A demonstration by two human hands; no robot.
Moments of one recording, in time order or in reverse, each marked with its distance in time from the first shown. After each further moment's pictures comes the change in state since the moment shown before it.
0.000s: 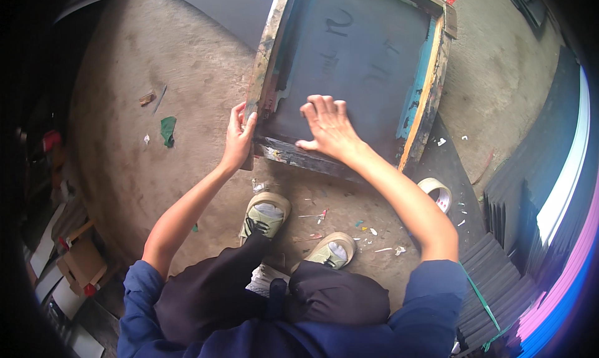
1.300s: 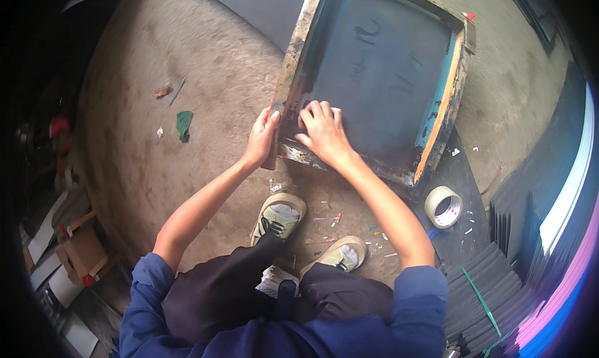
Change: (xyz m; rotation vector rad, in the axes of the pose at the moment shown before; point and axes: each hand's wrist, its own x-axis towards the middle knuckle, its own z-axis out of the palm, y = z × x) left_hand 0.008 -0.034 -0.002 -0.084 -0.068 -0.113; right_hand 0.026 -0.041 0.016 0.211 0.058 0.084
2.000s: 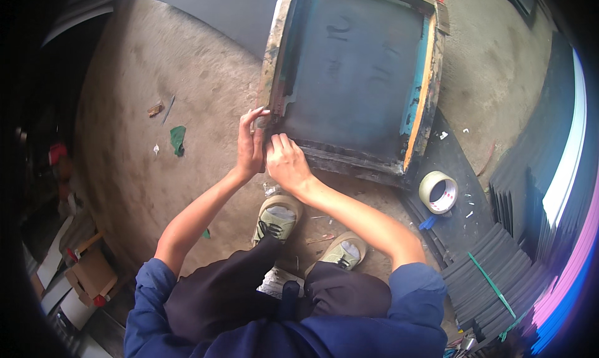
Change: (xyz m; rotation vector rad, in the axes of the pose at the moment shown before) left_hand -0.017 0.043 -0.003 0.287 -0.035 0.752; right_hand -0.022 -0.062 0.036 -0.068 0.212 -0.006
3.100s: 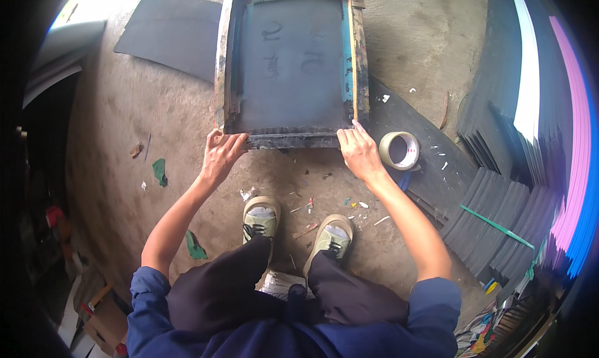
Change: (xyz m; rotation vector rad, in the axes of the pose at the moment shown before) left_hand 0.002 0.027 -0.014 0.789 -0.500 0.416; right_hand -0.131 0.105 -0.139 -0.449 0.000 0.102
